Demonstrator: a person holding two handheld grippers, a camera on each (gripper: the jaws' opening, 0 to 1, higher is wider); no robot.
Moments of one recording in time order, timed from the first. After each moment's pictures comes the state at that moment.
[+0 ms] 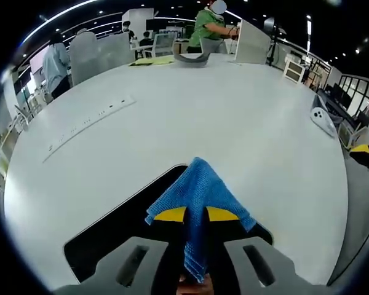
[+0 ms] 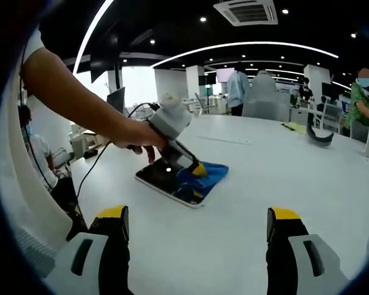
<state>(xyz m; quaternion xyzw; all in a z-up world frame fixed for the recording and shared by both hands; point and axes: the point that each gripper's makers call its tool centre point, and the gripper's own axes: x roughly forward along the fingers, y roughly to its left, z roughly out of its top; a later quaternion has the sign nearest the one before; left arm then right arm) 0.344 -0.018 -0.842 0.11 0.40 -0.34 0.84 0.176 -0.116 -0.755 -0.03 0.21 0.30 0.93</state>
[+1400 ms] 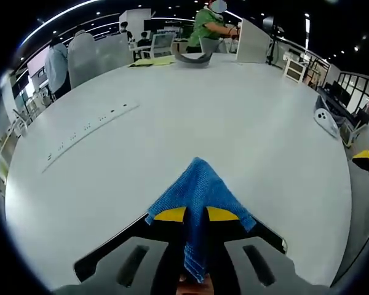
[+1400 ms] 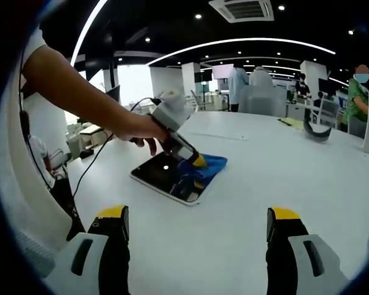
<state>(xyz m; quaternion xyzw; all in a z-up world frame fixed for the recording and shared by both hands) 0.367 -0.015 -0.842 0.12 0.40 -0.34 0.84 0.181 -0.119 -0.762 -0.03 0.23 0.29 0.93</state>
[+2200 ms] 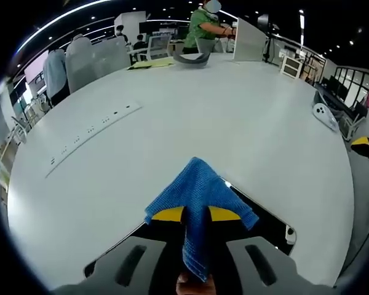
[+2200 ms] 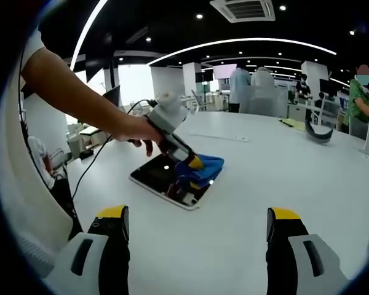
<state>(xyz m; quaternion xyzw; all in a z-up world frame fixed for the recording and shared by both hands) 0.371 0.001 -0.842 0.14 0.39 -0.35 0.84 0.189 -0.115 -0.759 -0.03 0.23 0.29 0.93</state>
